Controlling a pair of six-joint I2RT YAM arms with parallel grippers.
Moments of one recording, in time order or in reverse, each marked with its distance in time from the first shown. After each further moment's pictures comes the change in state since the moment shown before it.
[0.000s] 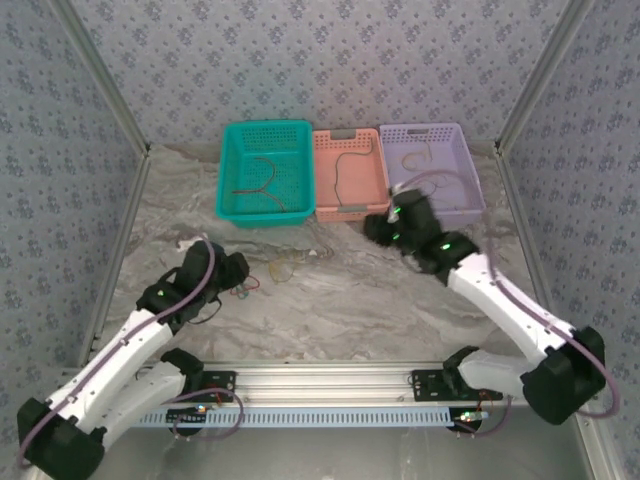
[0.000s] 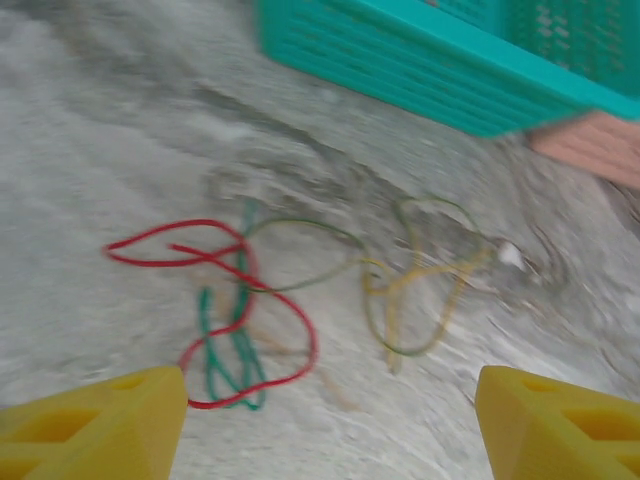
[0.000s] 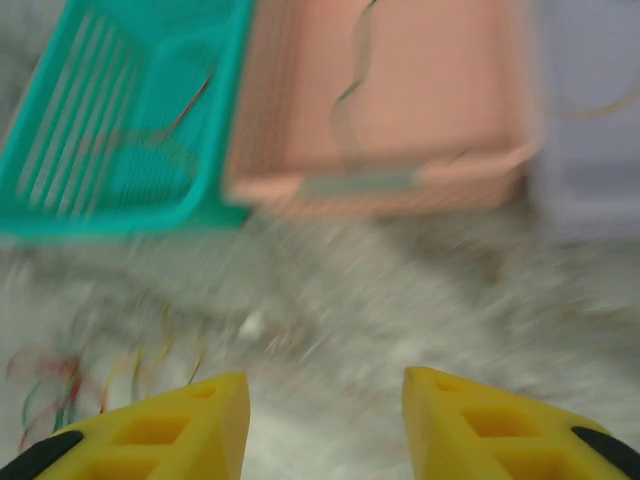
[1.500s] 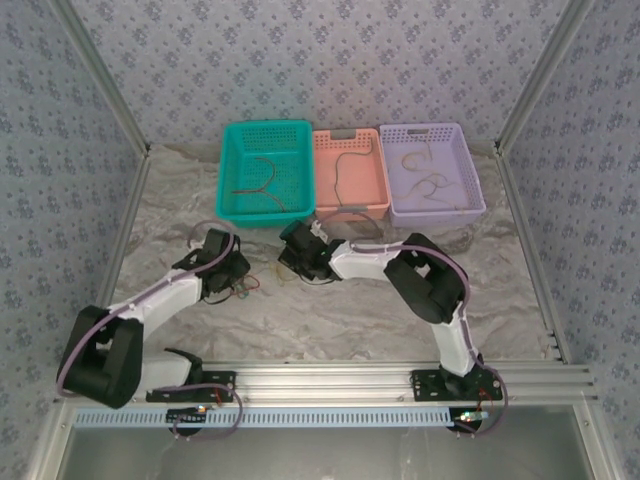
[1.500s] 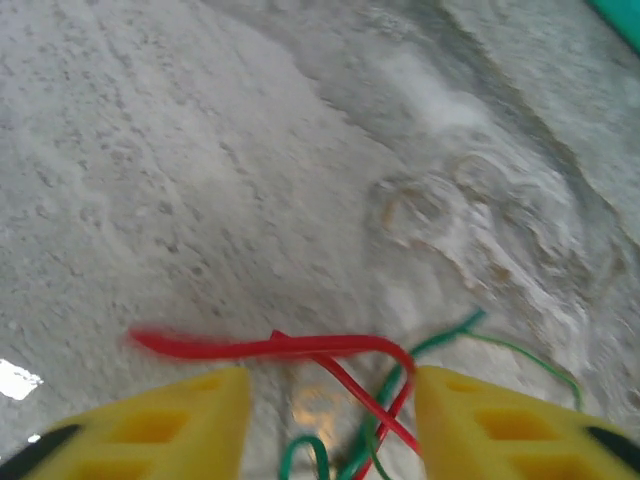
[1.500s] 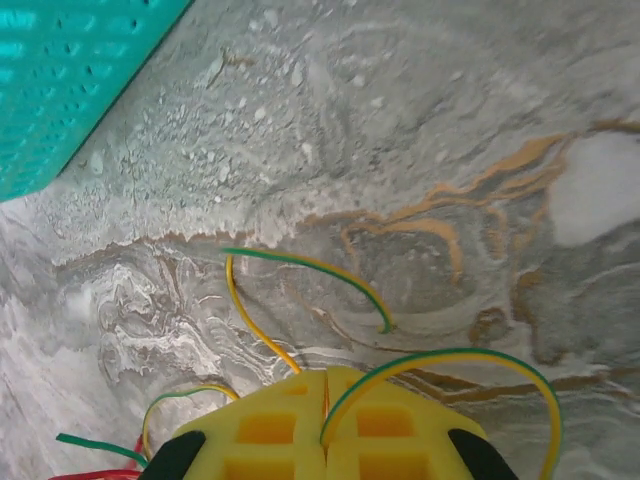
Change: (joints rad) left arm 0.133 0.548 -0.045 0.347 0.036 -0.125; right arm 0.288 0.756 0.229 0.344 0.077 0.785
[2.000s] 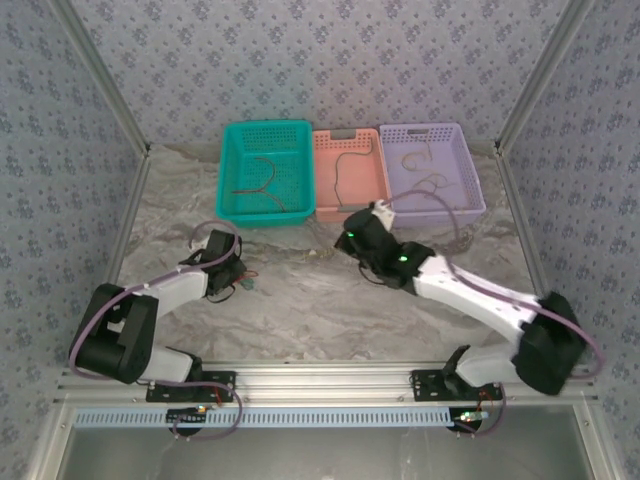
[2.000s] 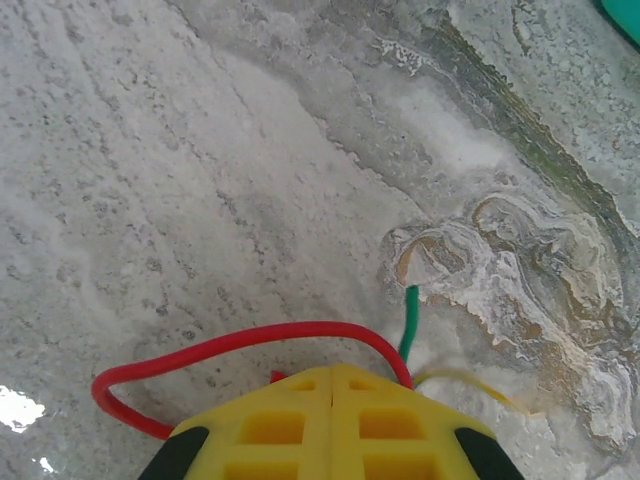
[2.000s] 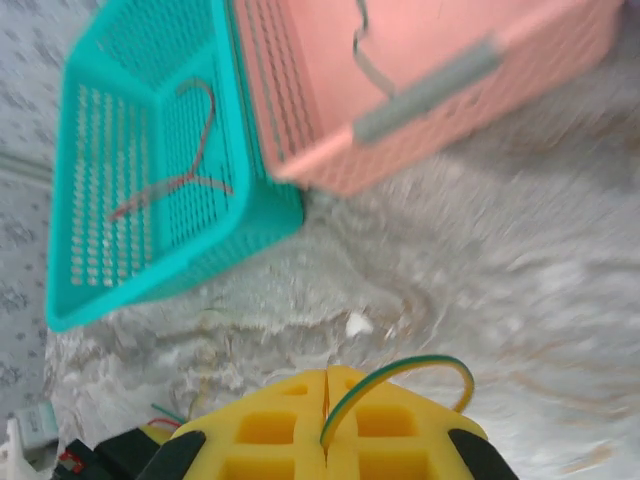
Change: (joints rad) left arm 0.002 0.050 -0.024 0.103 -0.047 0.014; right arm -0.129 -0.782 -0.238 -0.303 0.250 -0.282
